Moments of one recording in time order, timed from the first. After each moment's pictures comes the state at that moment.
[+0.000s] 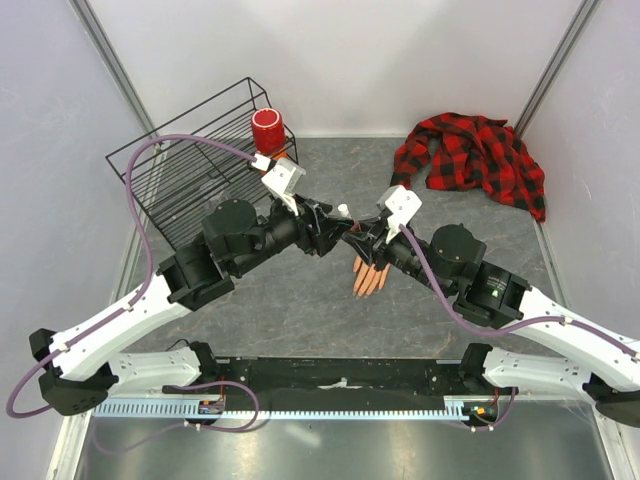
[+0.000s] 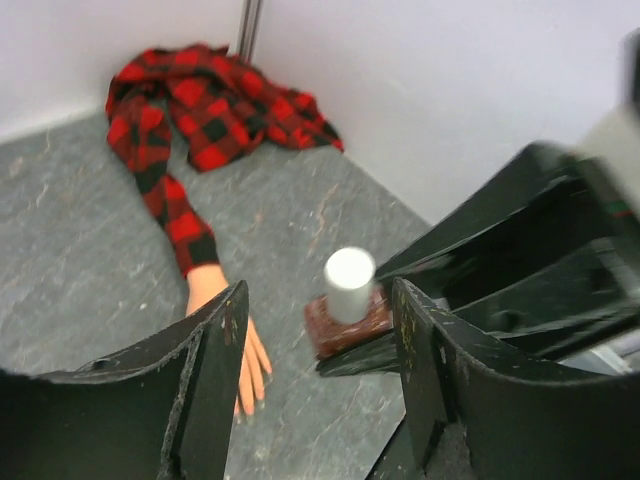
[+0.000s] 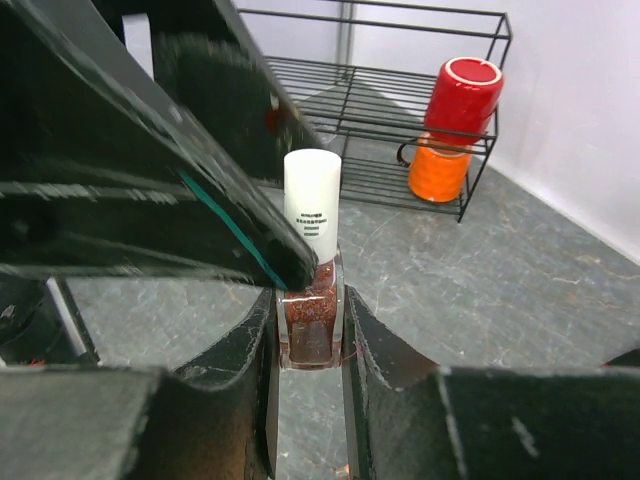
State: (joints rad) left arm -1.01 1.03 1.22 -0.21 -0.11 -0.32; right arm 1.05 0.93 1.04 -0.13 0.16 -0.01
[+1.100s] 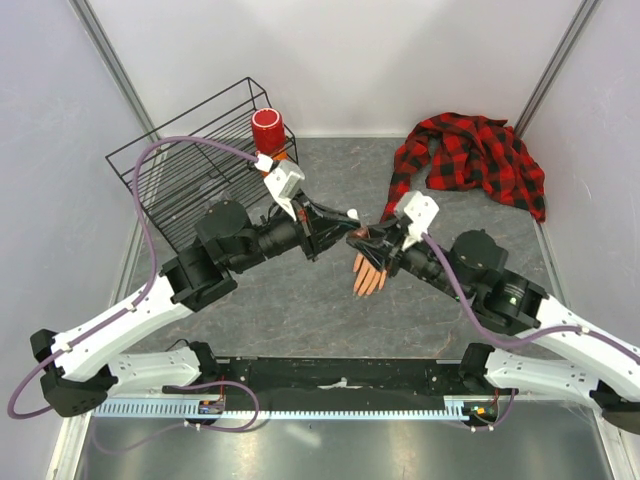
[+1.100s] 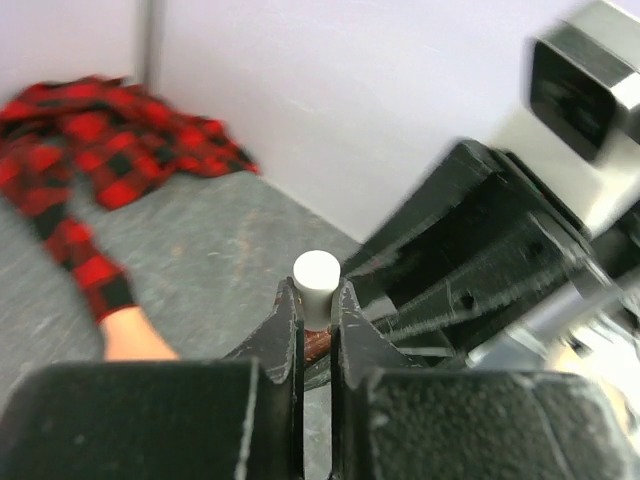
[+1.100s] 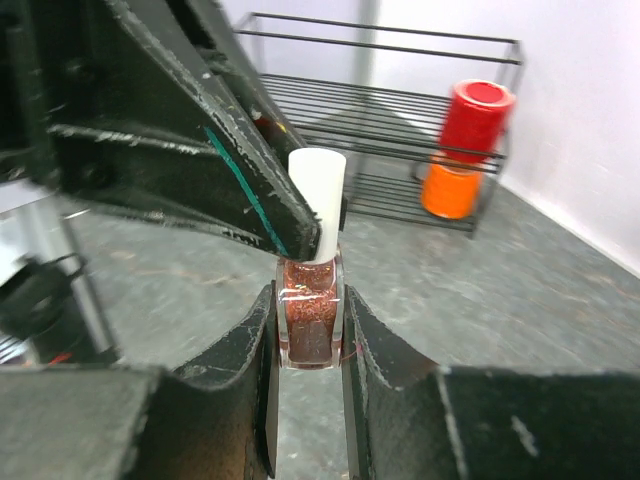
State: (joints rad) left arm -1.01 1.04 1.19 -0.06 0.06 -0.37; right arm 1.05 0.87 1.03 -0.13 0.12 -0.01
